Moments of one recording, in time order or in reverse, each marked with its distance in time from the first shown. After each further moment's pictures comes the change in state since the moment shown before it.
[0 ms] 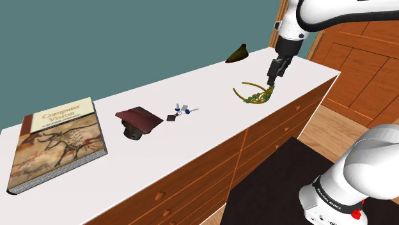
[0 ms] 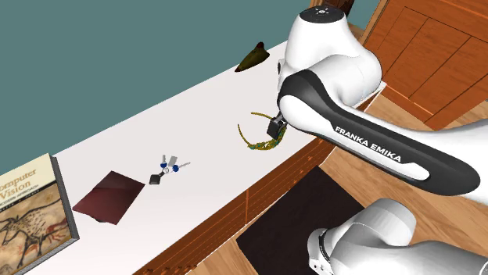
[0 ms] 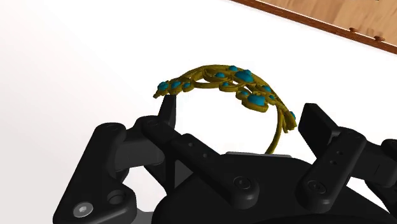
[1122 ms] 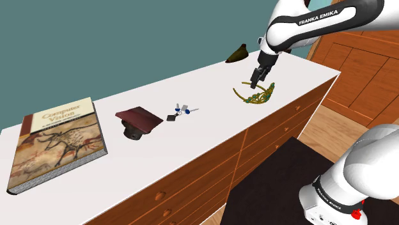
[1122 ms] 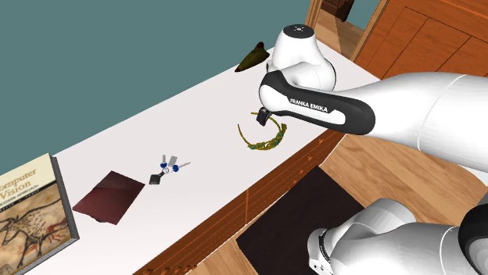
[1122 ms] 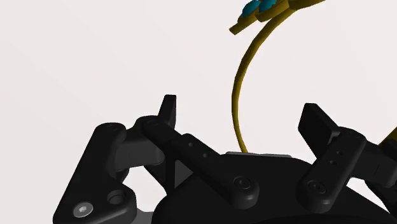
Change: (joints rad) arm 0.003 0.329 -0.115 0.041 0.039 0.350 -0.144
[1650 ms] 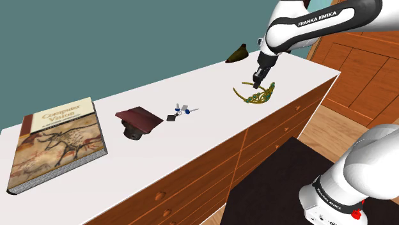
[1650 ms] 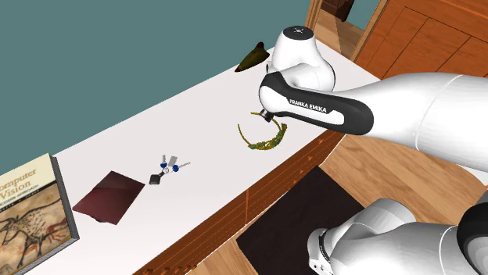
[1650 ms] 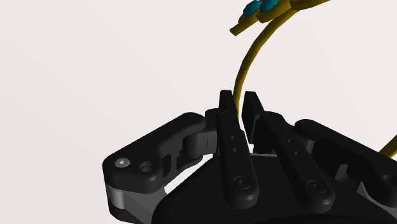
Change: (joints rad) arm 0.000 0.005 -0.001 -0.006 0.001 0.011 -0.002
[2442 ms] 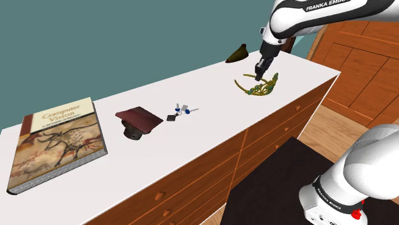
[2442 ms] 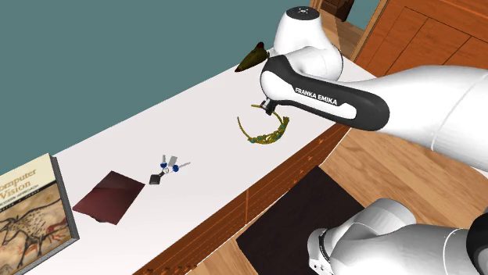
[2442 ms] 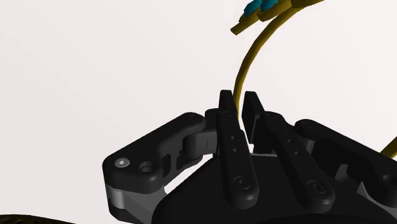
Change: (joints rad) arm 0.000 -0.031 0.008 0.081 -0.004 -0.112 0.009
